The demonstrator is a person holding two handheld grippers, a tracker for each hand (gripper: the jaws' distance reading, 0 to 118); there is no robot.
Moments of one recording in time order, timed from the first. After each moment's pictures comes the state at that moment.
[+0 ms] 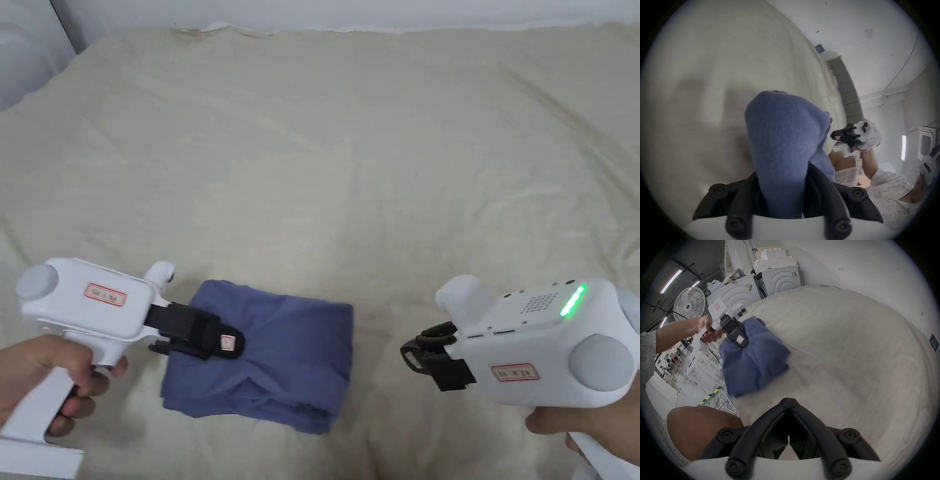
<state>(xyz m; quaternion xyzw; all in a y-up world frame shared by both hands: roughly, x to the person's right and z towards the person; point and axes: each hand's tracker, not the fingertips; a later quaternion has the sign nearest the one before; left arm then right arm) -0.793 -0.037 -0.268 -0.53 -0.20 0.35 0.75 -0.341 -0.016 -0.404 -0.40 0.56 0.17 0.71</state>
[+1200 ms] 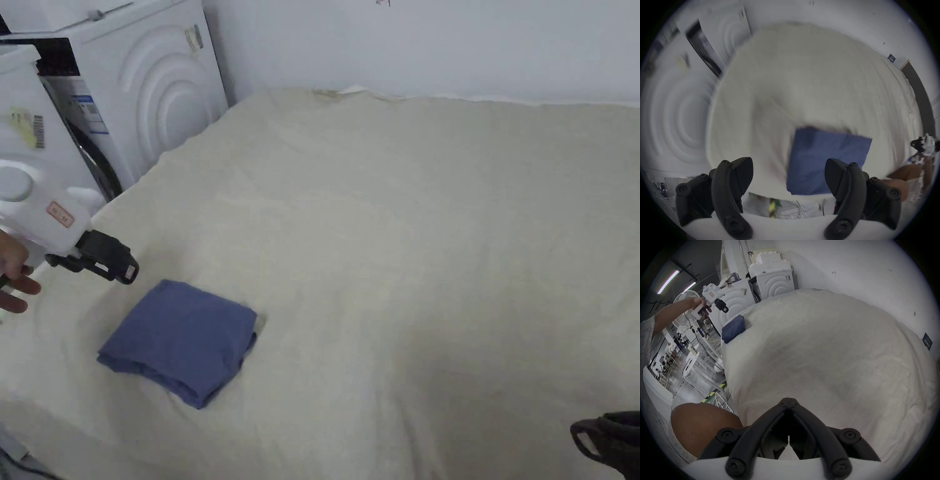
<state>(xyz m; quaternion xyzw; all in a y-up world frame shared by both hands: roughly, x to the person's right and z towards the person) -1.017 0.126 -0.186 -0.54 0.21 0.06 0.81 -0.310 0.019 -0.408 -0.38 0.54 0.16 0.74</state>
